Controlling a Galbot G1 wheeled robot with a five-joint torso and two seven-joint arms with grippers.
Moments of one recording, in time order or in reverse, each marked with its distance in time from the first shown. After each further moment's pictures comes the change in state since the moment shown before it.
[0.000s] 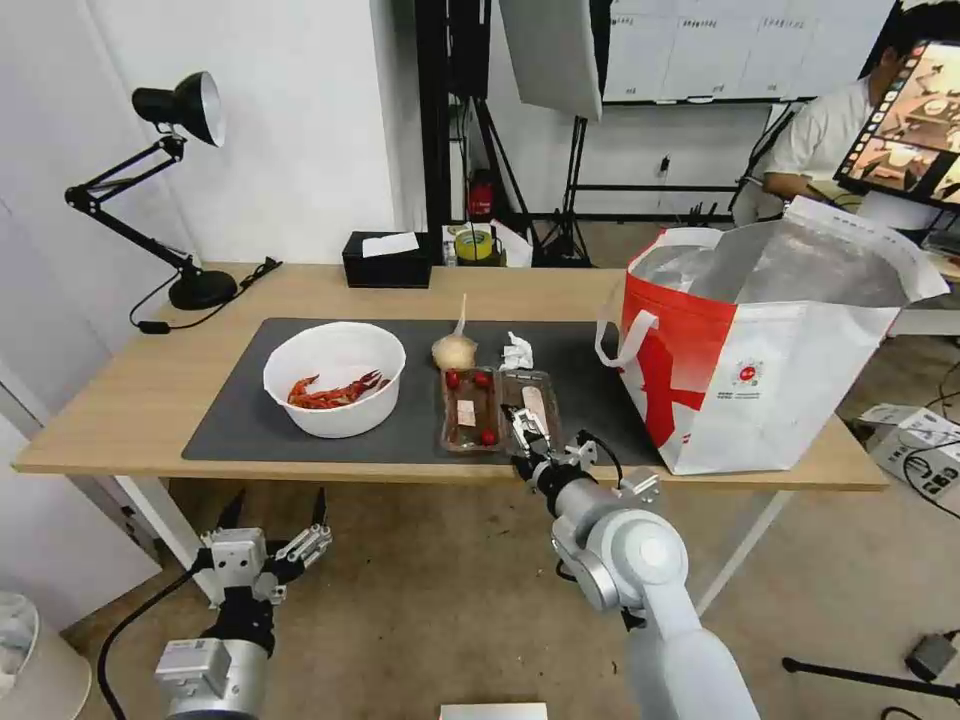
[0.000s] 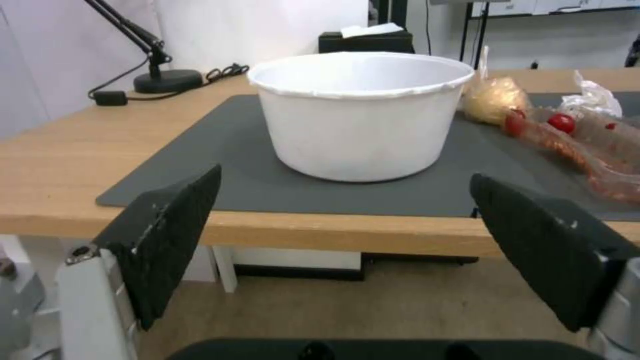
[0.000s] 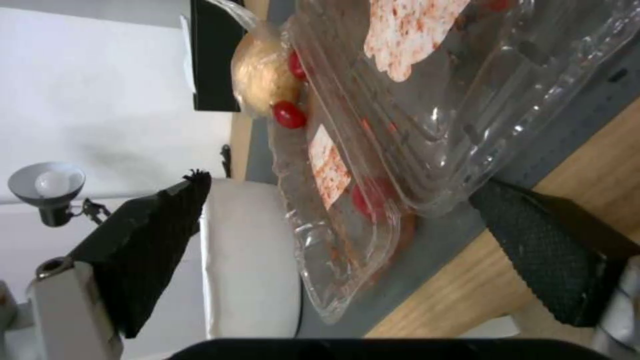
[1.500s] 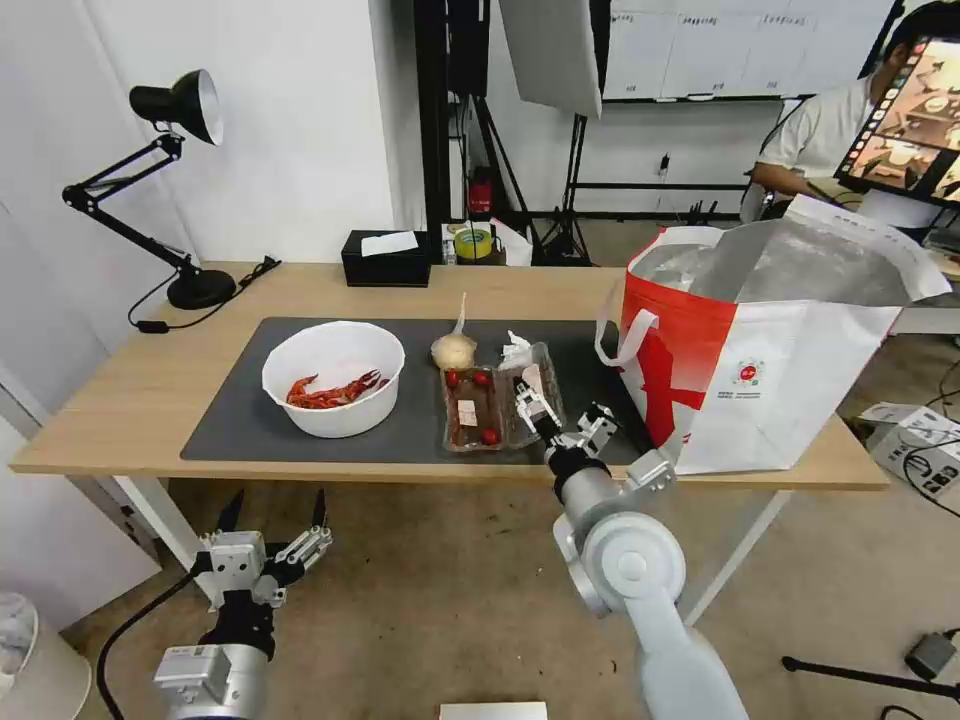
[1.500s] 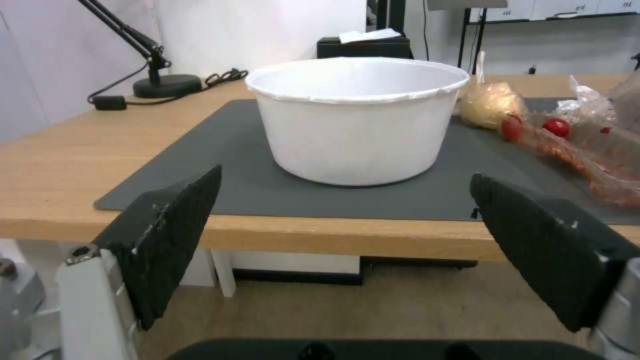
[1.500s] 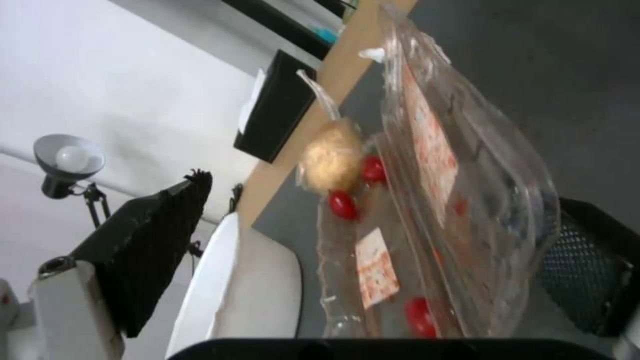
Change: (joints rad) left arm 0.010 -0.003 0.003 0.000 0.004 -0.025 0.001; right arm 0.029 -0.045 -0.051 0.026 -0.377 0.006 -0.171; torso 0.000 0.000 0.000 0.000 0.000
